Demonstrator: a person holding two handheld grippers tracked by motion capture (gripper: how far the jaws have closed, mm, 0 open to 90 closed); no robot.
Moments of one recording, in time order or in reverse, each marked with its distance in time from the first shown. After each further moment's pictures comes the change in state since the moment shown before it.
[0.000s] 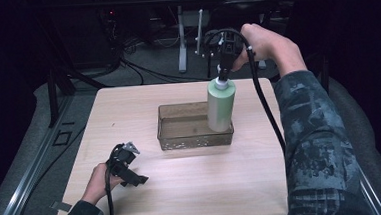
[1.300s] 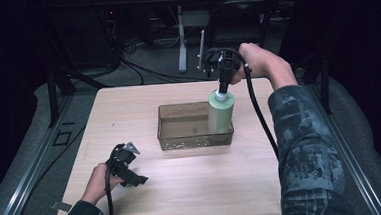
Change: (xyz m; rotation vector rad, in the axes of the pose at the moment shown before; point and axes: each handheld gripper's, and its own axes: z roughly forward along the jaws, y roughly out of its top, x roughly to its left) left arm -0.001 0.000 0.000 0.007 0.007 0.006; right arm -0.001 -0.006 0.056 0.013 0.033 0.037
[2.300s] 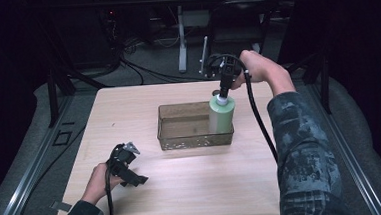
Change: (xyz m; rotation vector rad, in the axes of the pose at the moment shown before) left arm 0.000 0.000 0.000 0.000 -0.001 0.000; right arm -0.001 -0.006 0.020 -0.010 0.012 0.038
